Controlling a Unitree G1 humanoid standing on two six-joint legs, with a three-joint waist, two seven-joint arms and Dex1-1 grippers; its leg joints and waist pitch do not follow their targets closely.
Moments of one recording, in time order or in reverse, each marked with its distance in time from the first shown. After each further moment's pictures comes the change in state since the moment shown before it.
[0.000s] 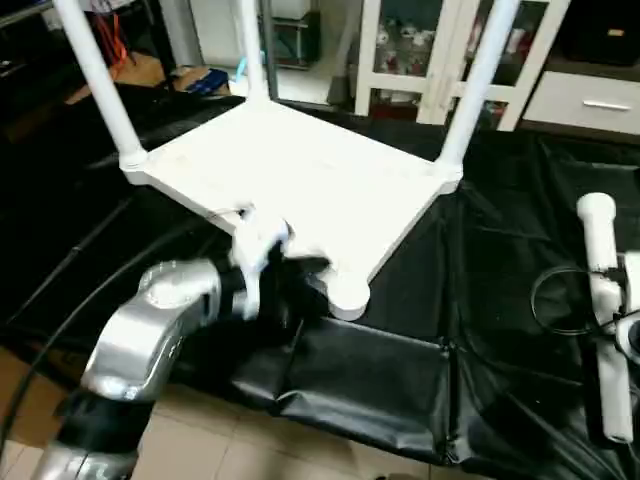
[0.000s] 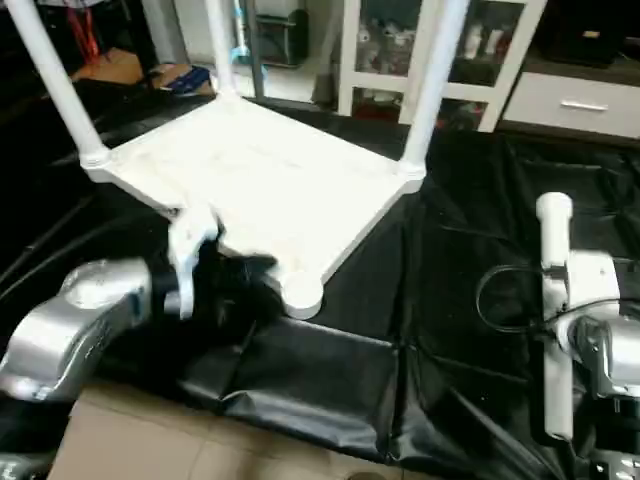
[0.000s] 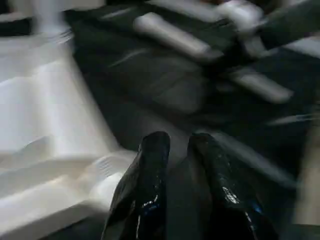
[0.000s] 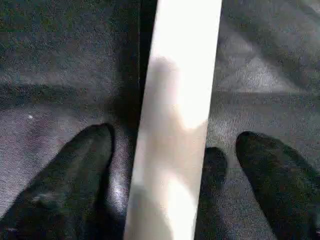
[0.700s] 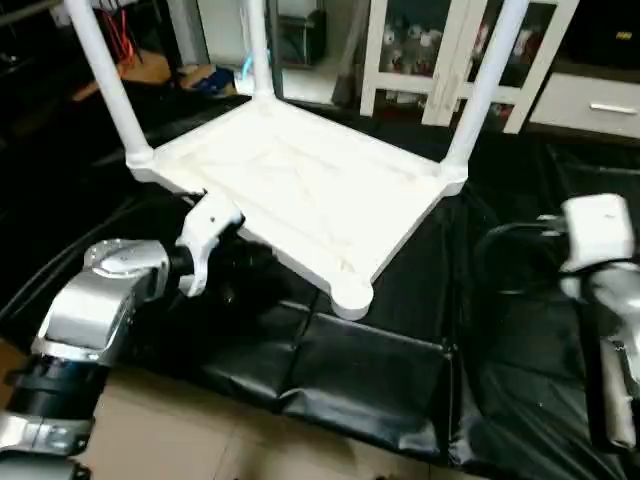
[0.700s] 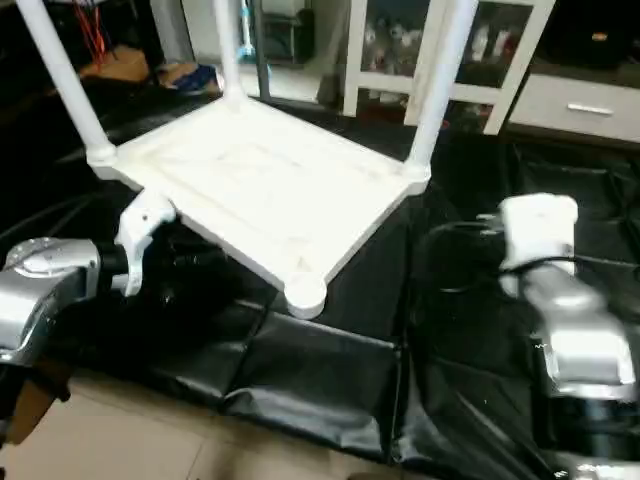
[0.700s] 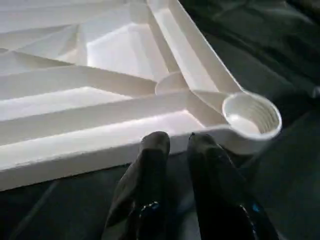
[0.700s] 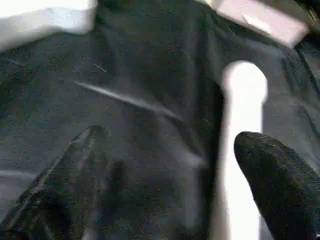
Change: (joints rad) left arm -0.102 0.076 0.111 0.290 0.192 -0.071 0.070; right arm -0.039 0.046 0.113 -0.127 -0.046 -0.283 -0.046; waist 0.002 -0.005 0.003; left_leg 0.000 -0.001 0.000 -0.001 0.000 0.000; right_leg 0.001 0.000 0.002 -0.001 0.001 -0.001
